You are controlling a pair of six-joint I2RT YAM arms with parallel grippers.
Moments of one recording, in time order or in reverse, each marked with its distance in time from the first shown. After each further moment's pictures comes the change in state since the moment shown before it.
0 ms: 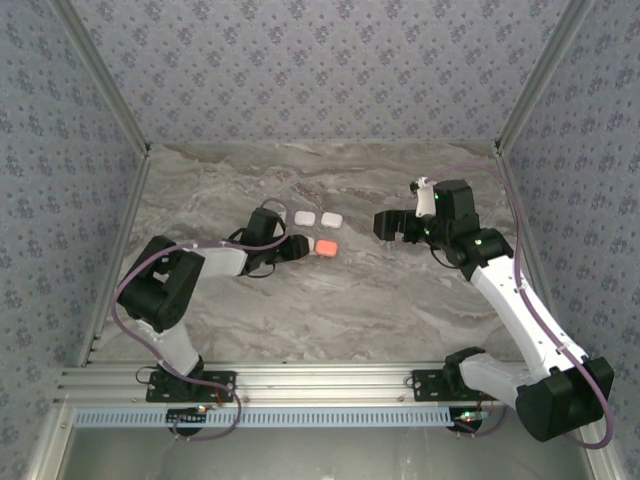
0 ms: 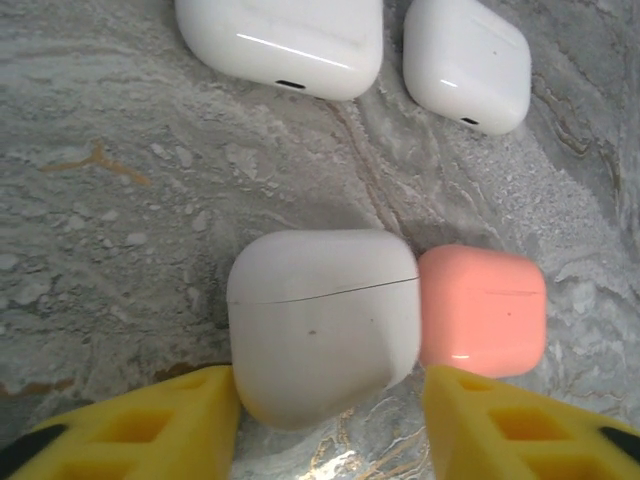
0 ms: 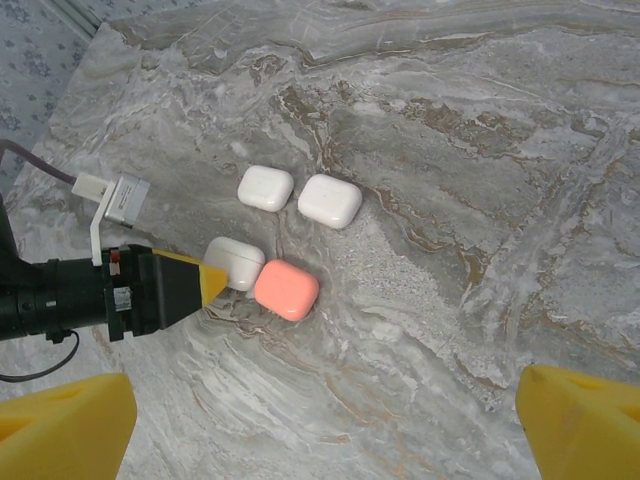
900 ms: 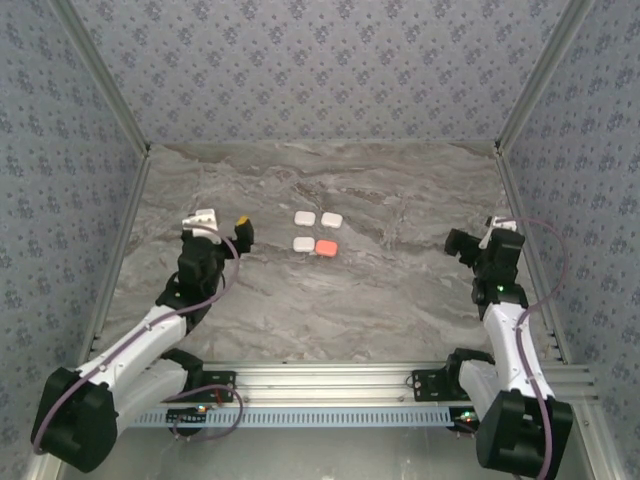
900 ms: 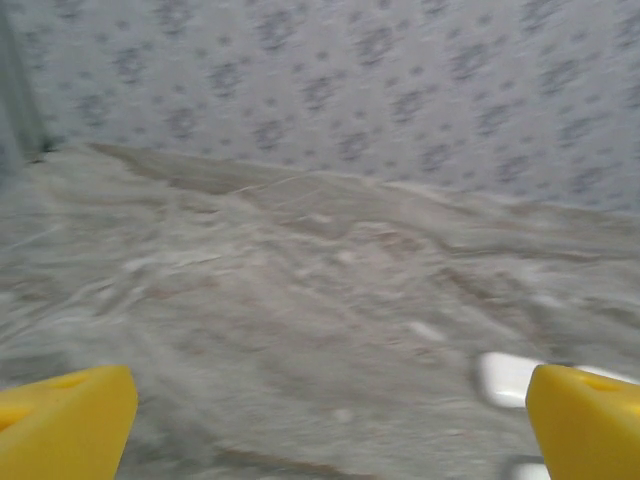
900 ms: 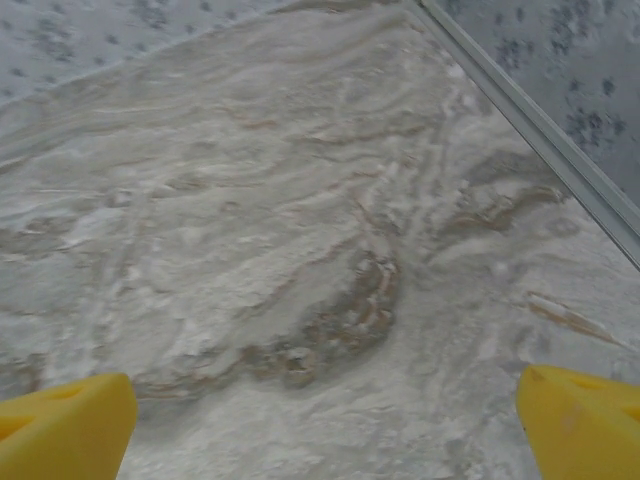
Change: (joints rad) left arm 0.116 -0.834 -0.426 0.156 -0.623 0.367; right arm -0.520 -0.209 -0.554 0.470 0.246 -0.098
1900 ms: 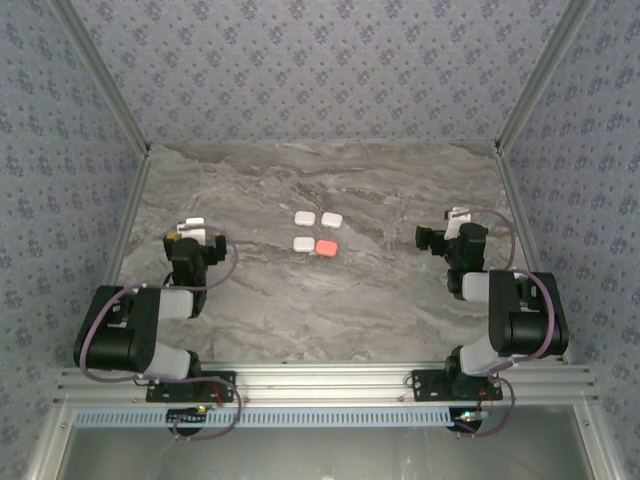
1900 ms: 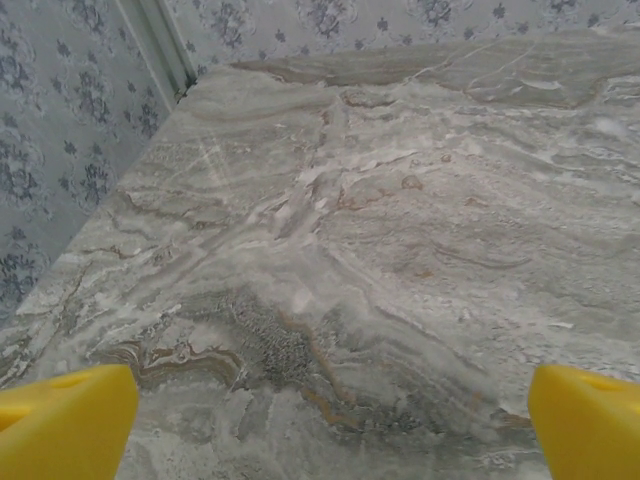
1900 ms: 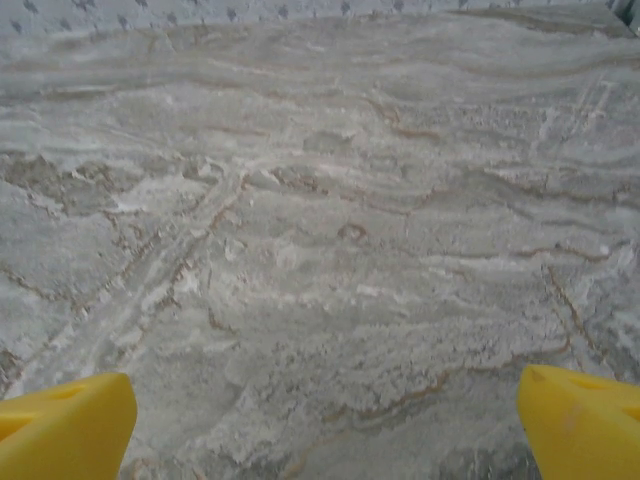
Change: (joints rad) left arm 0.321 0.517 -0.110 0.507 0.104 0.282; right arm 0.147 0.628 -0.063 0.789 -0.090 -0.183
